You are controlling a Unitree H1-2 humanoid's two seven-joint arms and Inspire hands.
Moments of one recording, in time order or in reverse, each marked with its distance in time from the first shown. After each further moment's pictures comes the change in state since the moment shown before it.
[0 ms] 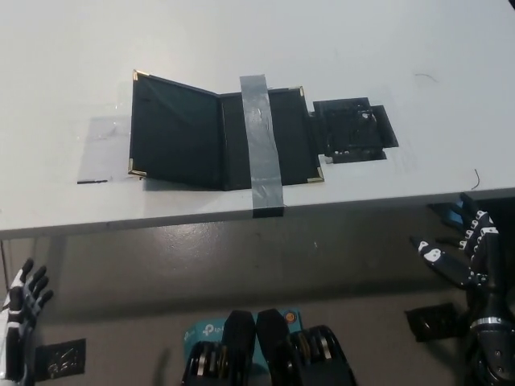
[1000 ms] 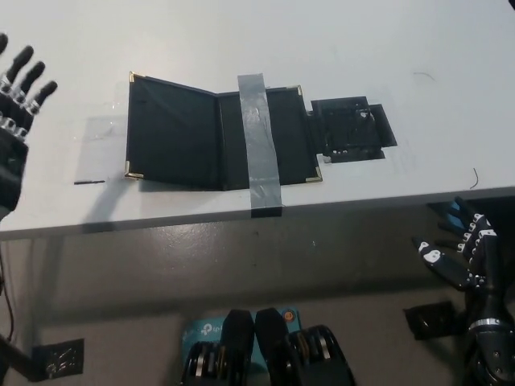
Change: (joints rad) left_arm -0.512 0.080 0.105 -0.177 -0.441 0.507 0.028; right_arm -0.001 0.001 0.000 0.013 0.002 0.001 -0.001
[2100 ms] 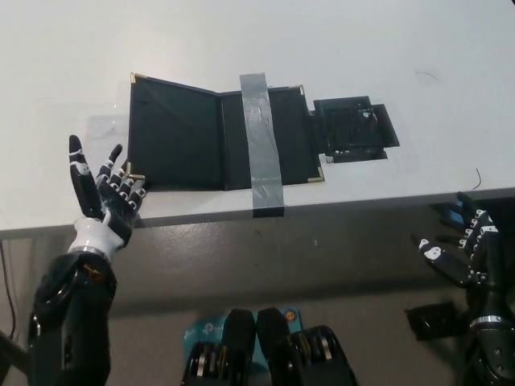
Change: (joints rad) left_arm -0.082 -0.222 -0.005 0.555 0.085 -0.035 0.082; right_arm -0.006 -0.002 0.003 -0.013 -0.002 0.004 0.000
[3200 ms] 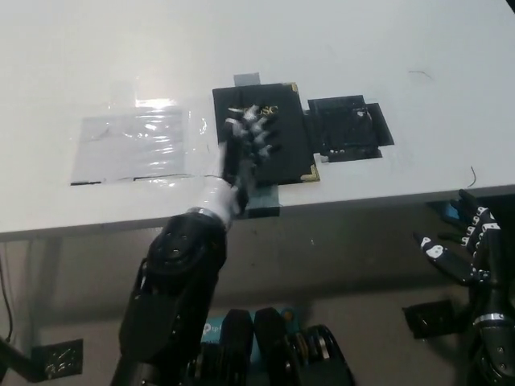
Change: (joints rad) left_arm -0.124 -0.074 -0.464 -0.043 0.244 -0.051 -0.025; right_arm -0.002 -0.014 0.010 -0.004 -0.002 0.013 0.001
